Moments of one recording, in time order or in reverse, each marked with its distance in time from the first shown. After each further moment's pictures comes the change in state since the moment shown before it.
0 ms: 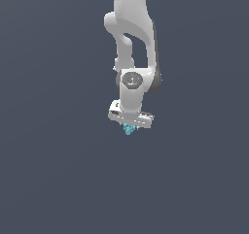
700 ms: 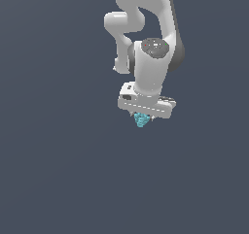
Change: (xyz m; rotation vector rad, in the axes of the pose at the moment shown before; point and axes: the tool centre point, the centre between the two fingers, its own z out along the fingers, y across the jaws) arm 0.012 -0.053 -0.117 0.000 0.002 0.000
